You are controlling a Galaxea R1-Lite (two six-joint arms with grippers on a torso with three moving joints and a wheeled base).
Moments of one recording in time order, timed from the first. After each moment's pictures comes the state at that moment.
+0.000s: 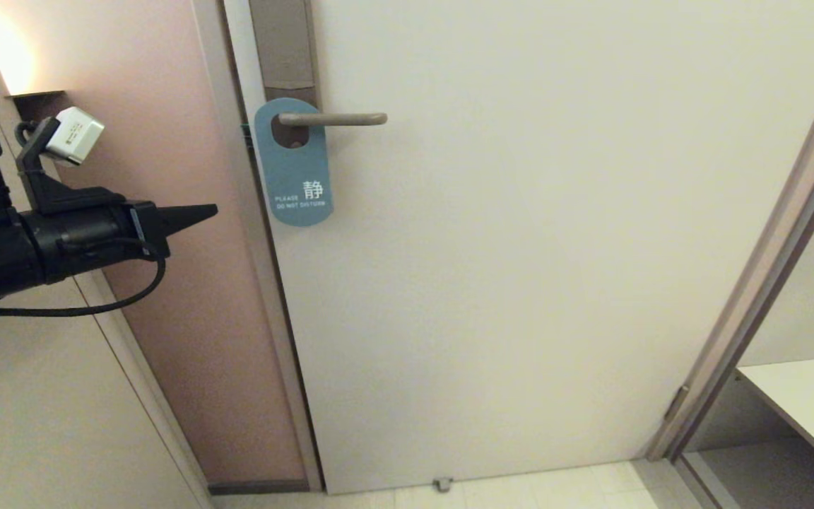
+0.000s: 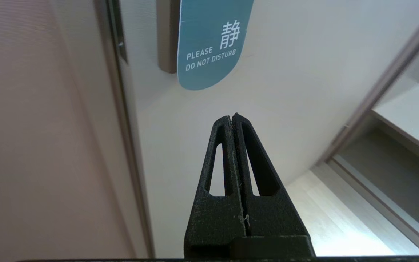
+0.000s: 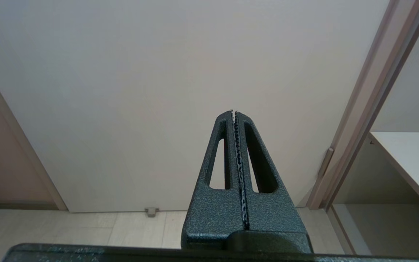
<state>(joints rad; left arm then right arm) 0.01 1.55 -0.94 -0.42 -0.57 -0.05 0.01 0.00 0.00 0.00 0.01 0.03</state>
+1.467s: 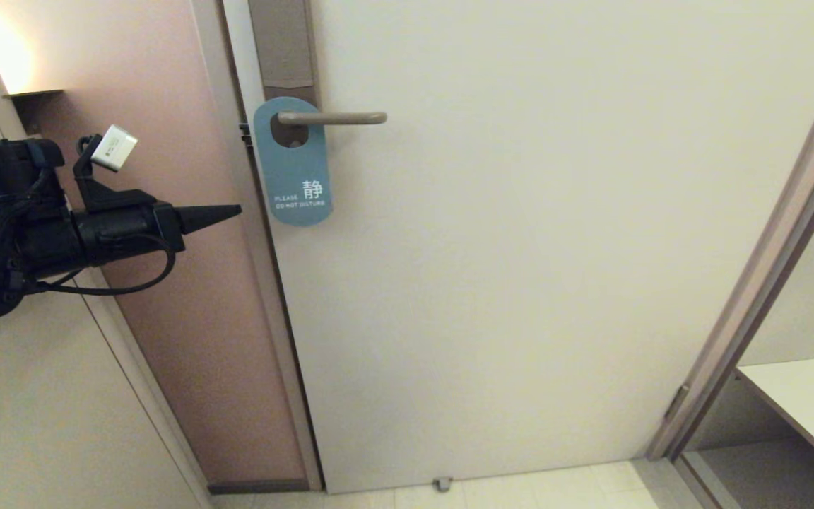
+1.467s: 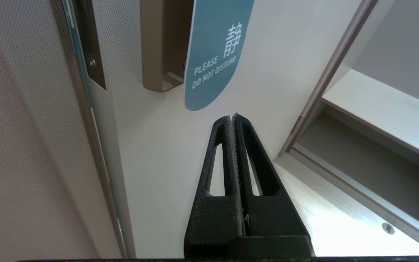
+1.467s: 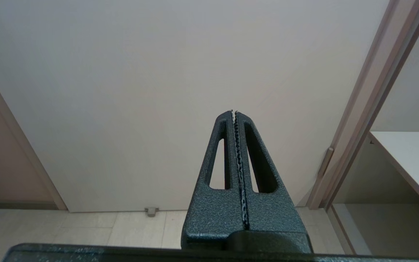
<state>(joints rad) 0.10 1.81 -1.09 -0.54 -0.91 -0.05 0.01 0.00 0.00 0.00 0.01 0.03</state>
